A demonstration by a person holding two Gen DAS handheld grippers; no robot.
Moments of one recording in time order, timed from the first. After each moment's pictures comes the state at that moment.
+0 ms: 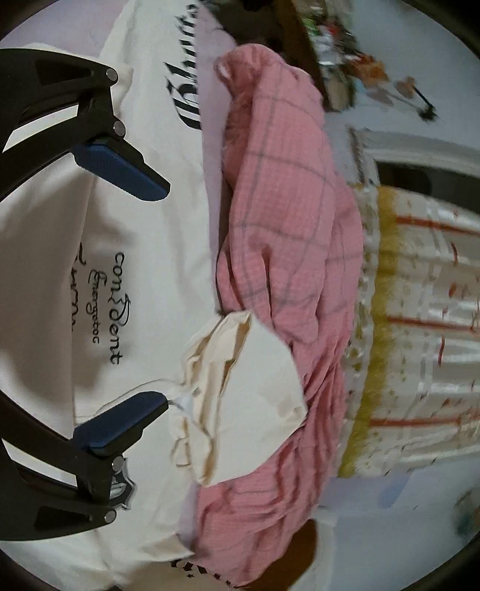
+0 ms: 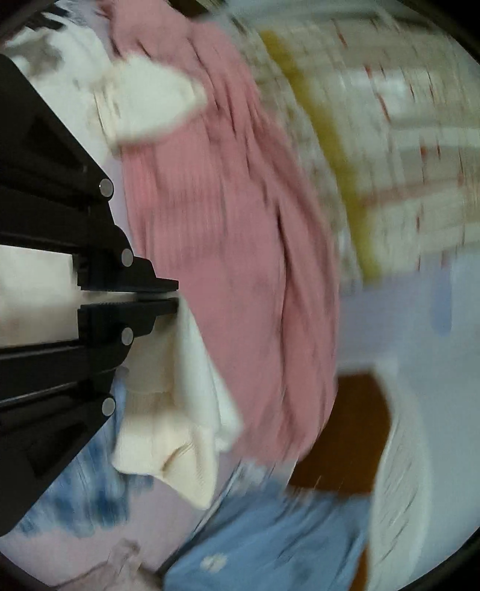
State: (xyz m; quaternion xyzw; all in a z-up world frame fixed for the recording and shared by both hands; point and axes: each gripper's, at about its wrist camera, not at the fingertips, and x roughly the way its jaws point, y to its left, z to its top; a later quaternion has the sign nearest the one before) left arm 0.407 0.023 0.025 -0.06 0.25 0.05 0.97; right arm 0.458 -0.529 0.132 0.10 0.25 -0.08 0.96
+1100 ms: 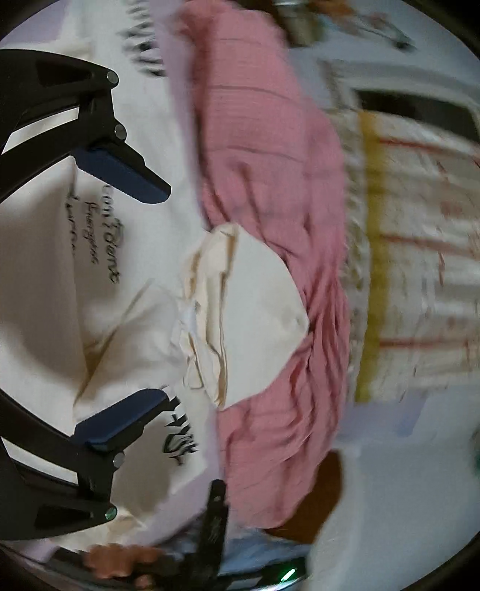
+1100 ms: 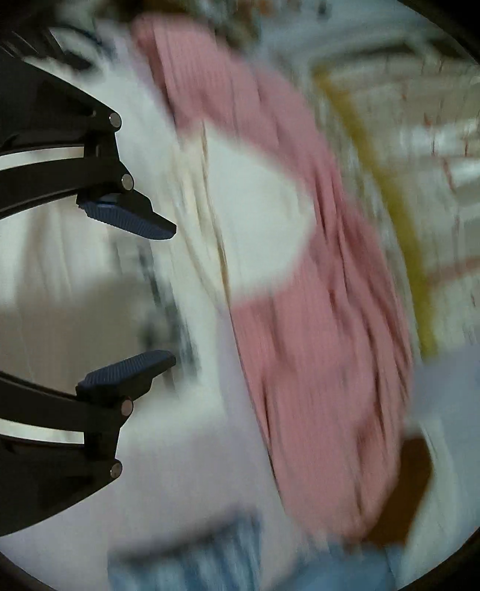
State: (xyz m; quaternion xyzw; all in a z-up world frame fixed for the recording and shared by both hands) left arm 0.397 -0.048 0.047 0.04 0.24 -0.08 0.97; right arm 0.452 -0.307 0.042 0.12 0.33 -0.09 0.93
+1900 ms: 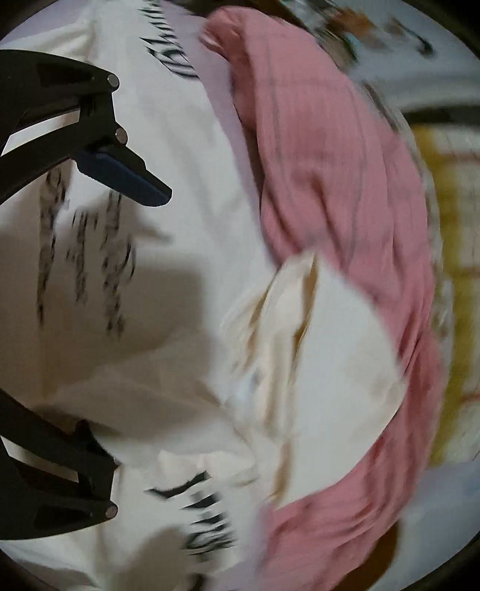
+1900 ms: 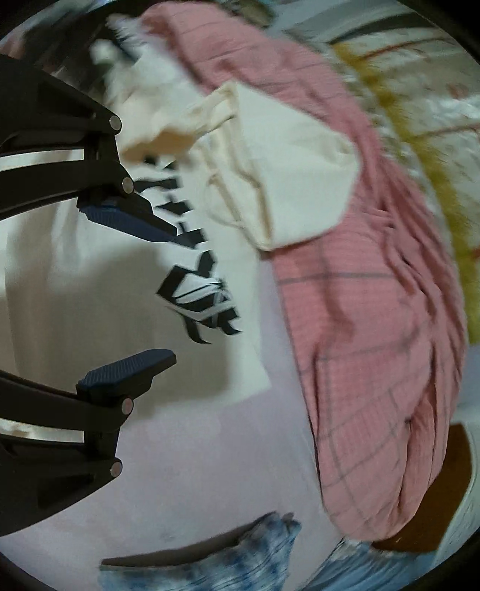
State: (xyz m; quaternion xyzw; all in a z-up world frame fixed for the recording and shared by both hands) left arm 0.489 -0.019 -0.011 0.02 0.38 0.04 0.92; right arm 0.491 -0.338 -0.010 0.13 0.42 -0.05 0.90
